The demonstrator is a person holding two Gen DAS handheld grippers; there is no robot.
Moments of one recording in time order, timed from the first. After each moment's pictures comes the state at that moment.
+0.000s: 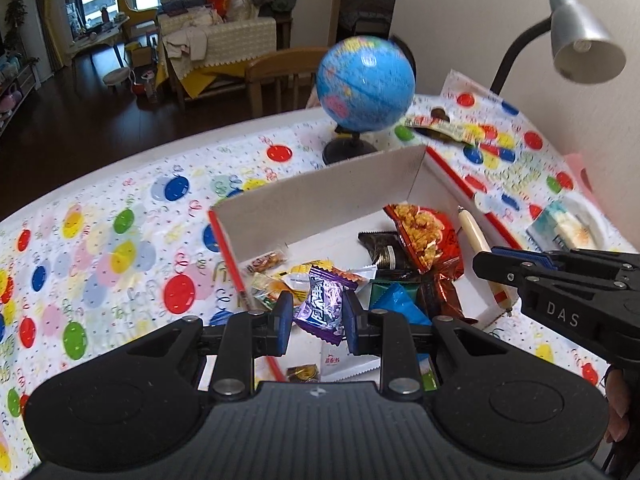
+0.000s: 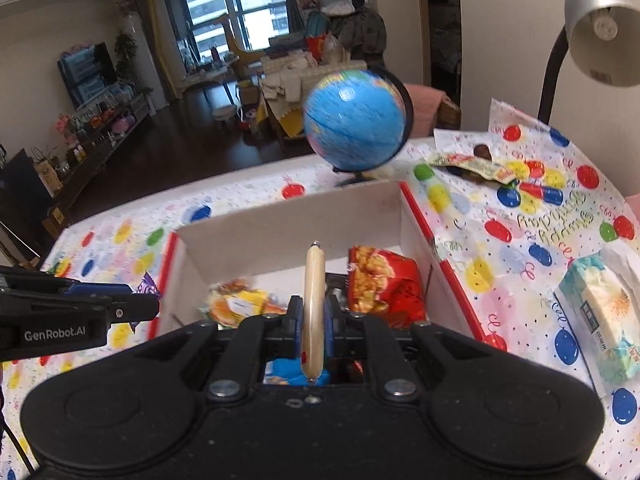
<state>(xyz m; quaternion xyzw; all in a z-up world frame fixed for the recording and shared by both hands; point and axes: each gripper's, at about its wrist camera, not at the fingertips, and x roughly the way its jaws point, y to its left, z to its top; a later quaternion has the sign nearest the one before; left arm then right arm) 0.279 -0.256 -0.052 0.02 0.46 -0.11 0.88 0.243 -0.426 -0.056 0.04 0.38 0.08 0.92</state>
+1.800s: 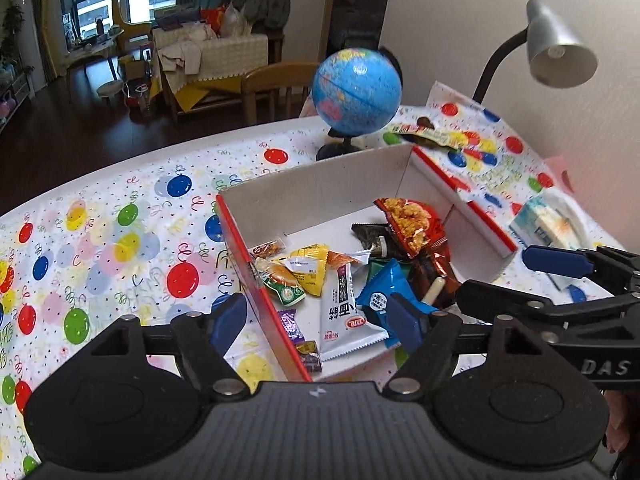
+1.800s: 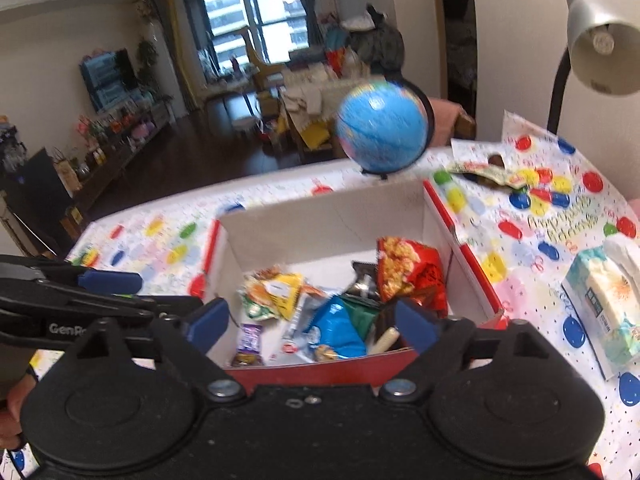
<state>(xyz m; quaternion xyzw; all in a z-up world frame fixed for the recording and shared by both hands) 0.227 -0.226 -0.043 0.01 0.42 -0.13 0.90 0.183 -0.406 -0.039 0.04 0.34 0.12 0.93</state>
